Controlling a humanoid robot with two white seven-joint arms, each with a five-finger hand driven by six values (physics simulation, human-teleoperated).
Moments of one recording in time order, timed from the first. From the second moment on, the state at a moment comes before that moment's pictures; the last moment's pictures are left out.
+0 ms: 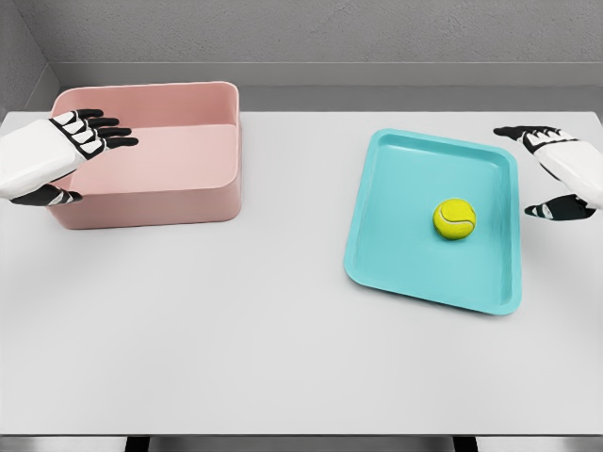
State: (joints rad) left arm -0.41 1.05 -0.46 -1.53 -0.52 -0.61 0.00; right arm -0.21 -1.06 0.41 -1.73 0.19 -0.08 0.02
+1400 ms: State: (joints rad) left arm -0.41 1.05 -0.46 -1.52 -0.53 -0.61 0.00; right arm -0.63 -0.93 0.82 -1.68 0.18 0.20 0.43
